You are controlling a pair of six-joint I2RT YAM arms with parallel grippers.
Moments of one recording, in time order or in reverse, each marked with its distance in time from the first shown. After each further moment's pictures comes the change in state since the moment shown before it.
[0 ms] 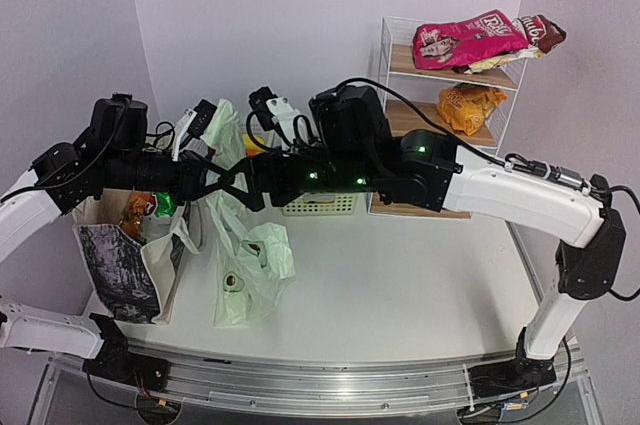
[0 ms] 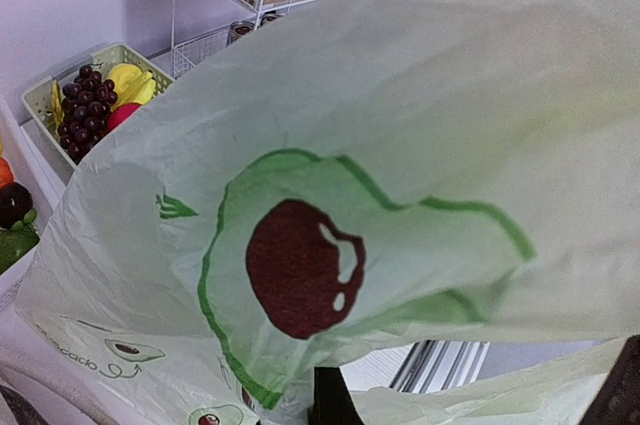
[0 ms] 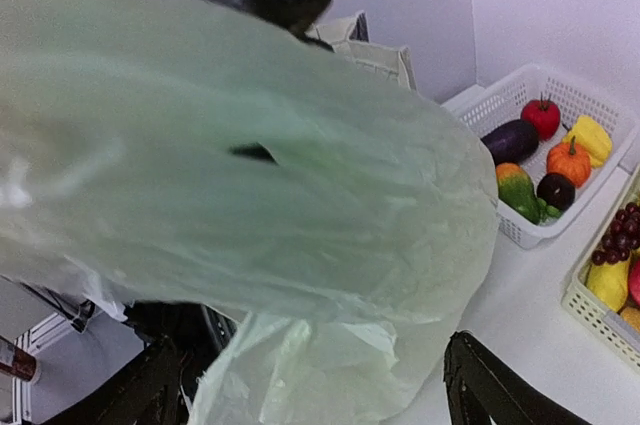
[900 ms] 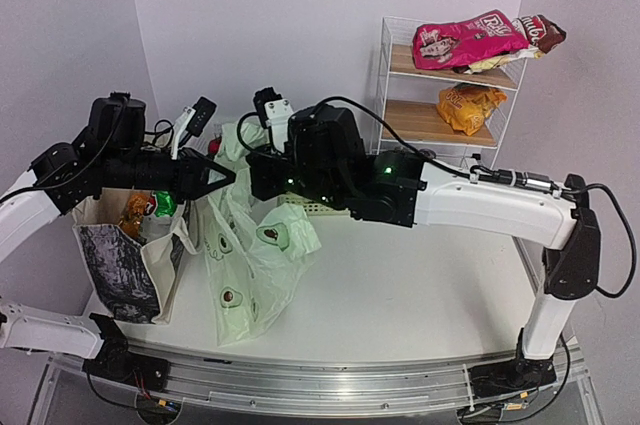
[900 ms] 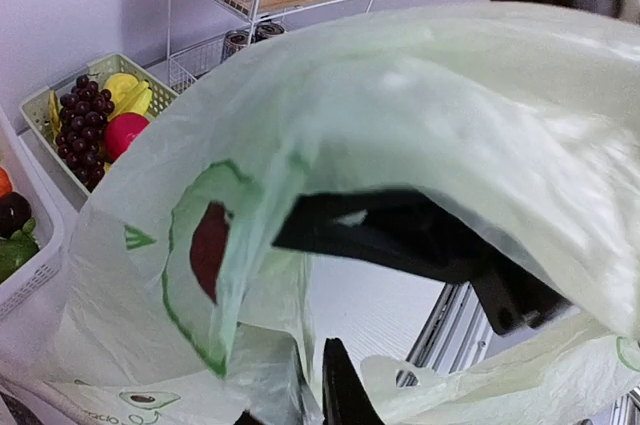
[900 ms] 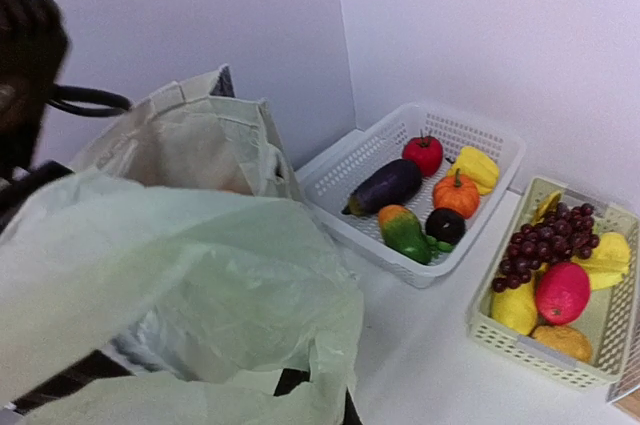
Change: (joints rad) left arm 0.000 -0.004 0.002 0.016 0.008 0.001; right arm 0.007 0.086 -0.024 0.174 0.343 -0.045
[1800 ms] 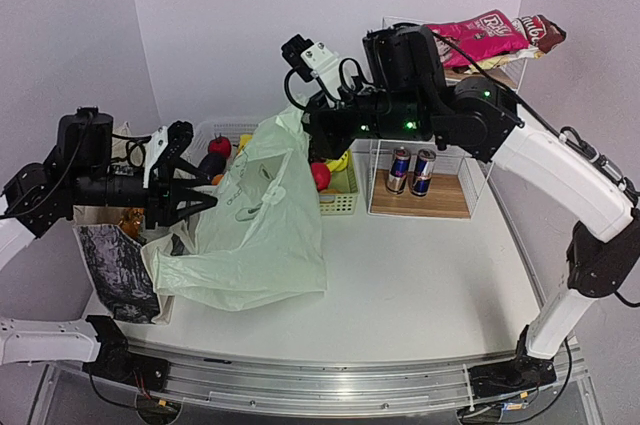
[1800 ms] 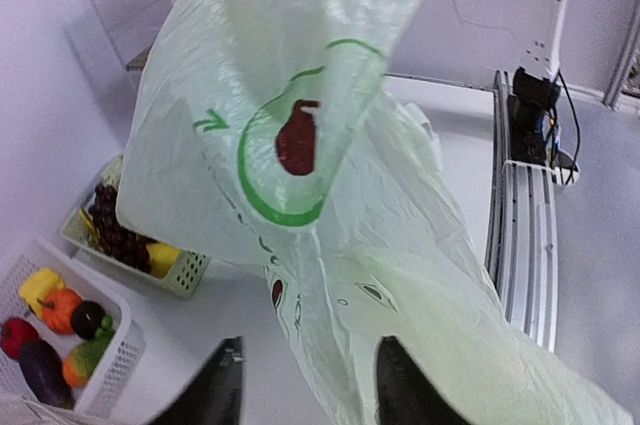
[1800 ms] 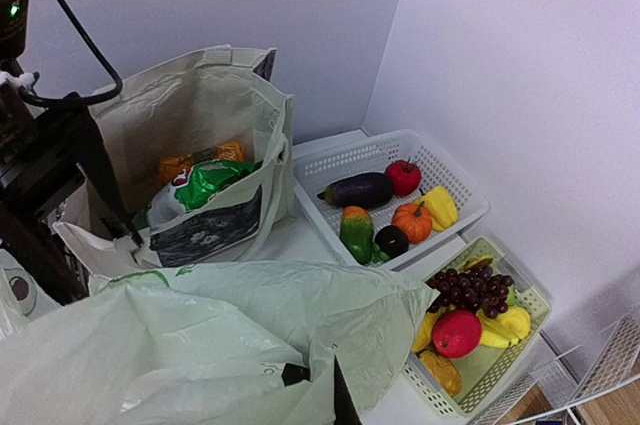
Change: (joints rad) left arm 0.000 -0.174 -0.072 -0.048 0.065 0.498; right arm -0.090 -0.147 0.256 -0.501 -0.237 -0.392
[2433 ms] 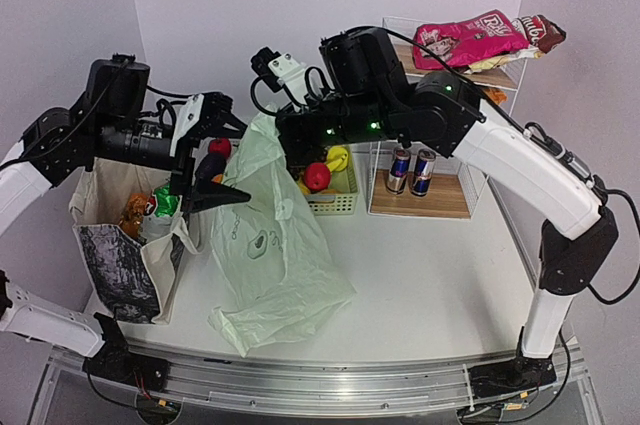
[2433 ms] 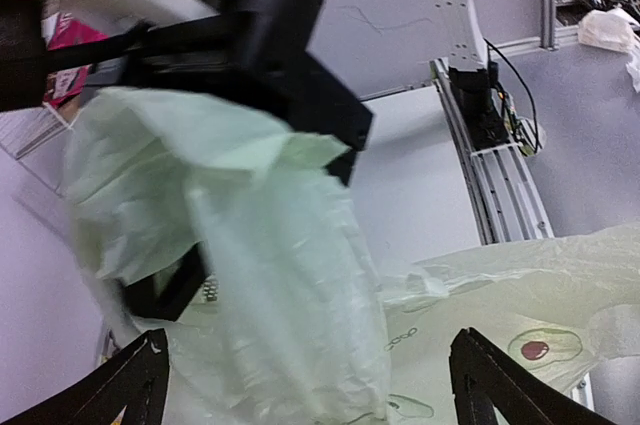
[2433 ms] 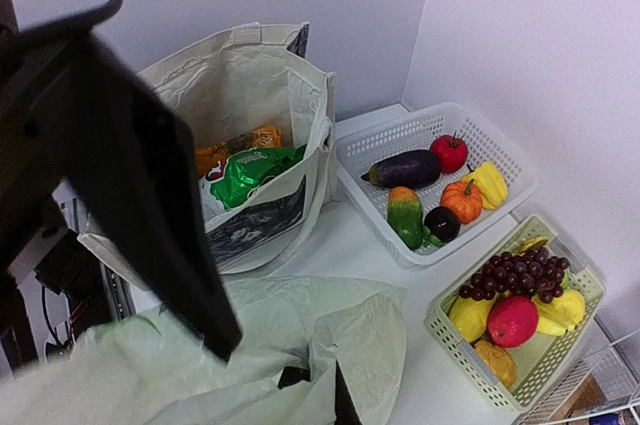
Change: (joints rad) left arm -0.129 0.285 0.359 -0.088 0.076 0.271; right arm 0.025 0.166 0.198 -0.110 -0.034 0.109
